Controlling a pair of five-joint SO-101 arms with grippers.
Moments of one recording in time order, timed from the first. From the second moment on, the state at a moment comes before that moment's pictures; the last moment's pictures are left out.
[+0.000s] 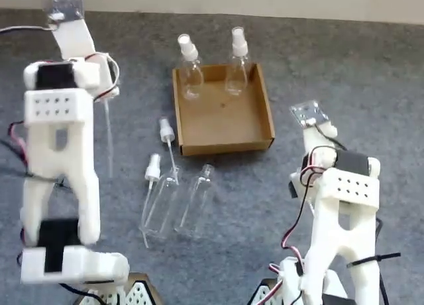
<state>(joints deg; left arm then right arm) -10.8 -4.1 -10.1 75.6 12.4 6.3 -35.2 40.0 73.4 34.5</state>
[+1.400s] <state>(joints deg) 39.0 -36.2 -0.6 47.3 4.9 -32.7 -104.5 83.9 36.1 8.0</state>
